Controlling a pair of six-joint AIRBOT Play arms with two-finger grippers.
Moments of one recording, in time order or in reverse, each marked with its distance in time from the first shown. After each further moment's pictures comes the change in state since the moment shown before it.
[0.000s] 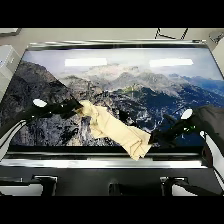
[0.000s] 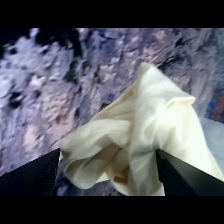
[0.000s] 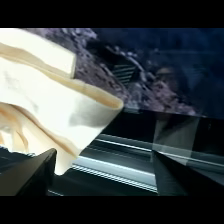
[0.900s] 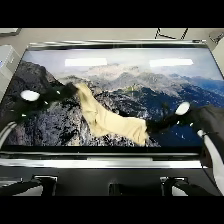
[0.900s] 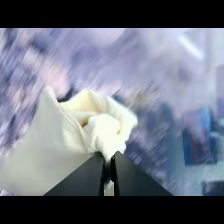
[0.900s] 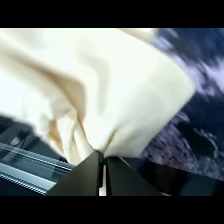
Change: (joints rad) left arm -0.065 0.240 0.108 -0.130 0.152 0.196; right arm 0.135 0.103 0.176 0.047 -0.154 -0.001
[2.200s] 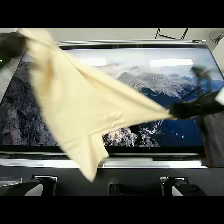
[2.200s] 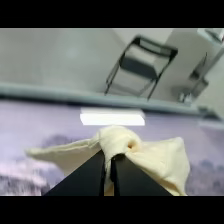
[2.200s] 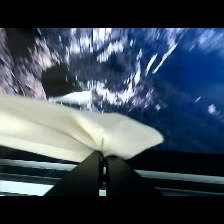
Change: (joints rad) left arm 0.125 0.155 0.263 0.217 -0.072 0.088; right arm 0.003 0.256 0.207 -0.319 0.198 0.131
